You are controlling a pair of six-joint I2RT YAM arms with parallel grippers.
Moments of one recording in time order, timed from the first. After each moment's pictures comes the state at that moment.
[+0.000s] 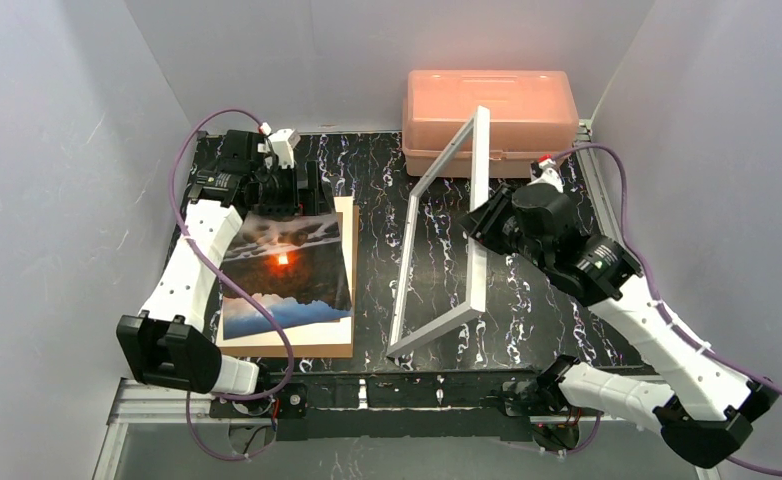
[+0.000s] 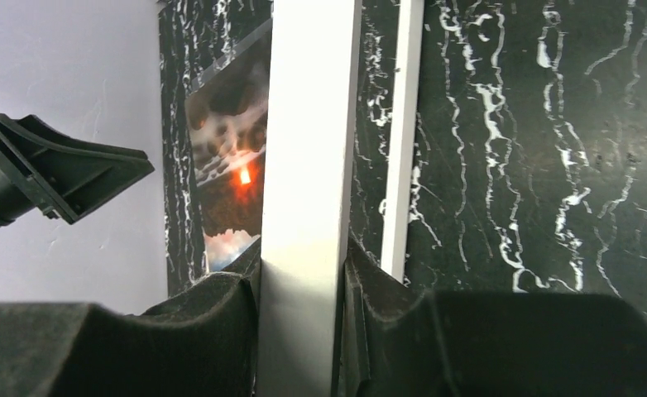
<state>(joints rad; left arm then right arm) -0.17 1.38 1.42 -0.89 0.35 -0.13 0.75 1.00 1.23 -0.74 0.23 0.97</state>
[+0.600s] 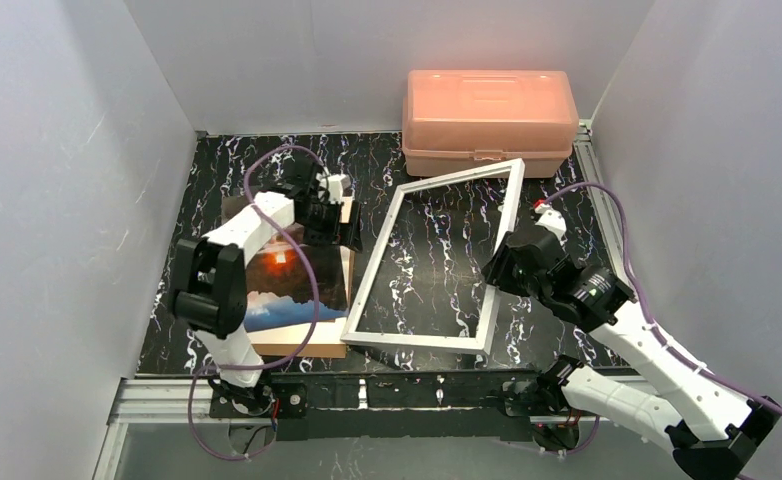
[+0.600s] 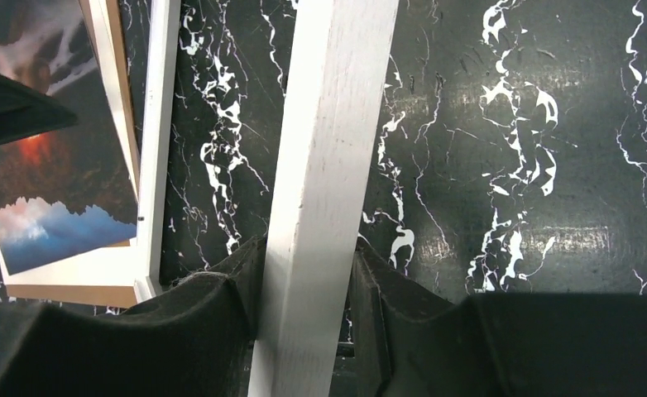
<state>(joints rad) -0.28 1.68 1.25 -0.70 0.41 -0.11 0.76 0.84 0.94 -0.89 0.33 0.86</state>
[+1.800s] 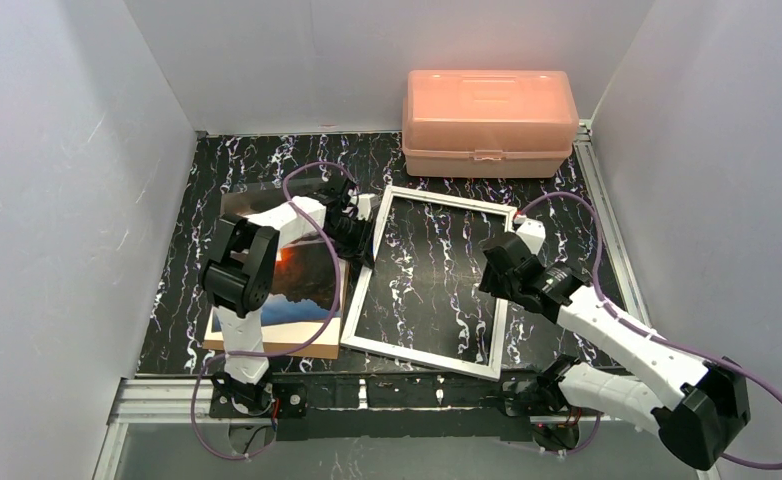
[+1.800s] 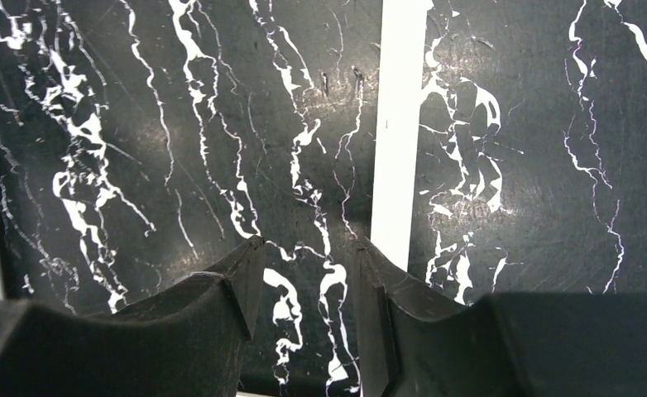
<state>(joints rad) -0.43 1.94 1.28 -0.61 0.43 -0.12 0.72 0.96 0.76 -0.75 0.42 0.82</state>
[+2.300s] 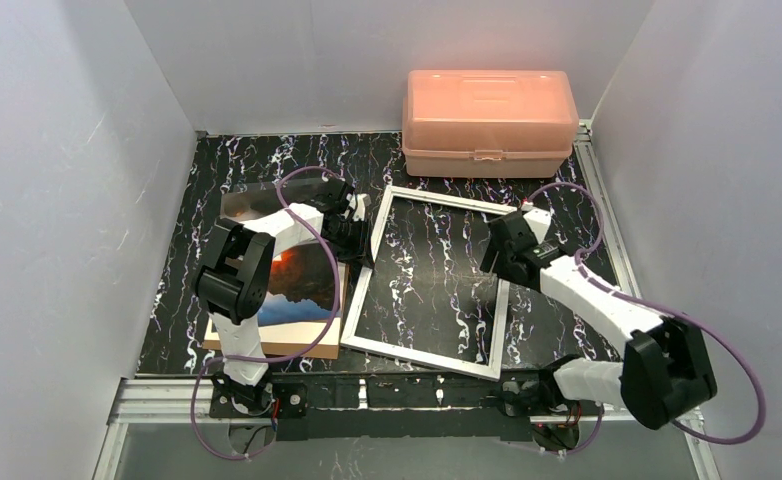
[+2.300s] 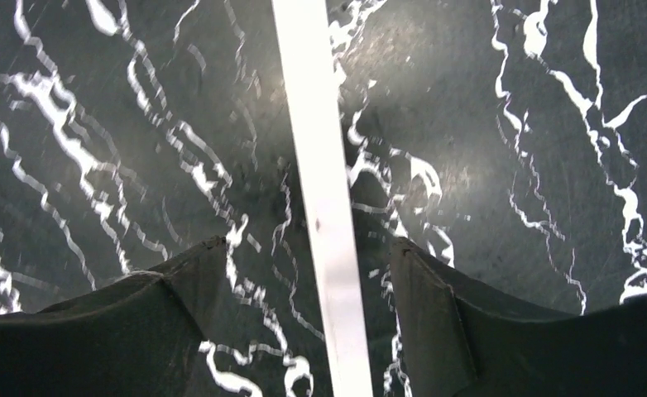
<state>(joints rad) -0.43 1.87 1.19 -0.51 0.35 -0.32 0.52 1.20 0.77 -0.62 0.42 0.74</state>
